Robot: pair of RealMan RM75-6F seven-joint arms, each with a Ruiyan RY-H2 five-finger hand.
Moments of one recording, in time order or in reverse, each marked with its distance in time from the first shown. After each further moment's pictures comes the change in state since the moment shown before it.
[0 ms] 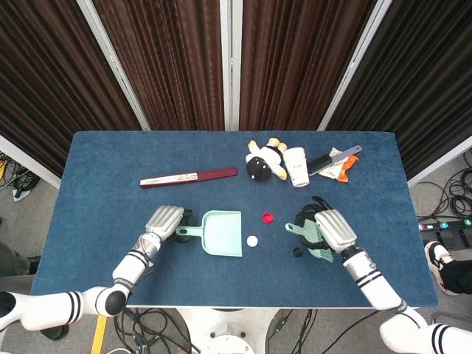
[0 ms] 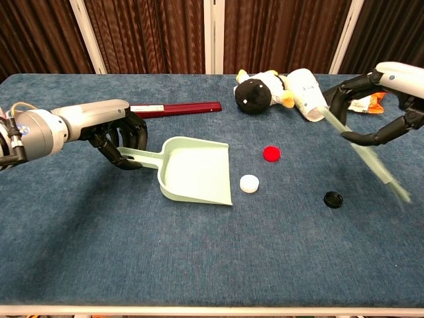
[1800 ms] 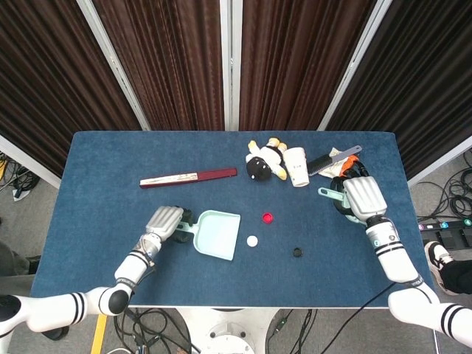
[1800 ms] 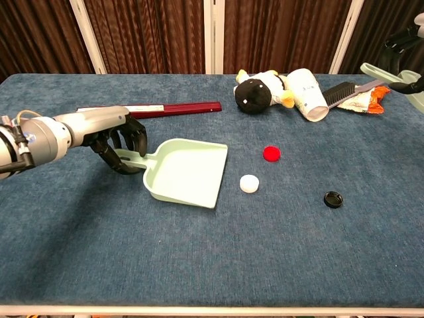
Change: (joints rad) left arm 0.029 -0.050 -0.026 0.052 -0.011 0.004 0.055; right arm 0.063 0.097 0.126 0.083 0.255 -0.091 -0.392
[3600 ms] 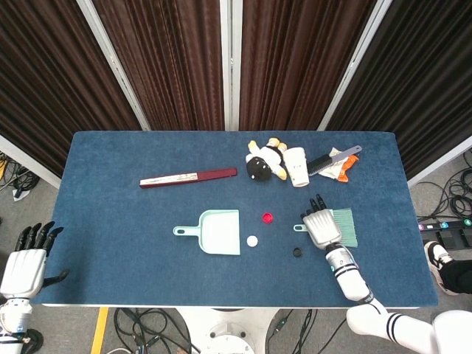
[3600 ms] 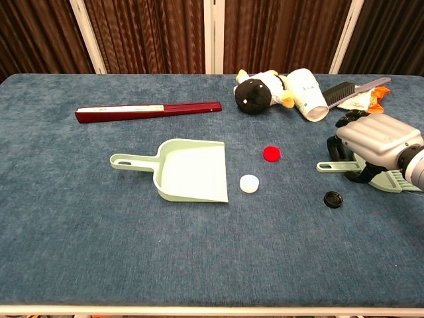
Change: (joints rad) left arm 0.669 0.433 0.181 -0.142 0.510 0.599 -0.176; right arm -0.016 -0.402 -0.107 0.275 0.001 -0.033 -0.446
